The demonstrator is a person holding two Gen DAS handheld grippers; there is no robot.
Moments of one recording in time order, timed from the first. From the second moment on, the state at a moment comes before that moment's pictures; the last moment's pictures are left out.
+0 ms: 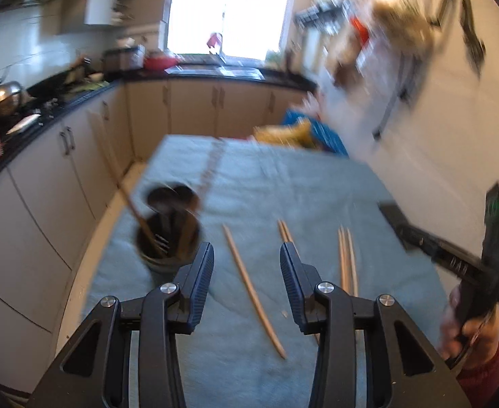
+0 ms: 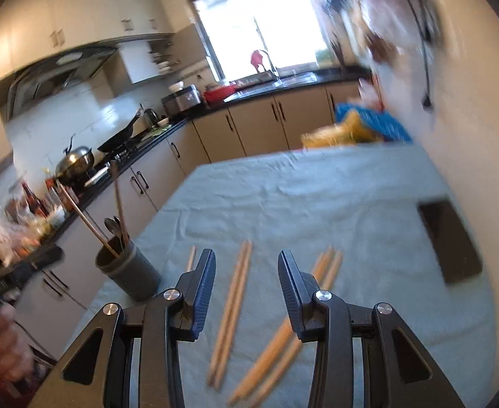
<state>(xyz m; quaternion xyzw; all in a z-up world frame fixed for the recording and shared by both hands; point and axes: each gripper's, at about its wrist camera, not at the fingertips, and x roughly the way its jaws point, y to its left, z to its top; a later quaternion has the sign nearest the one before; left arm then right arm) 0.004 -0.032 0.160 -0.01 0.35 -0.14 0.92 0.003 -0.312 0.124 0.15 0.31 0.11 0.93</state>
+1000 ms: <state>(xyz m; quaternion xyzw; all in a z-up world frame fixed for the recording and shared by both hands) 0.197 -0.163 0.036 0.02 0.57 -0.07 0.82 -0.012 -0.410 0.059 0.23 0.38 0.06 0.89</state>
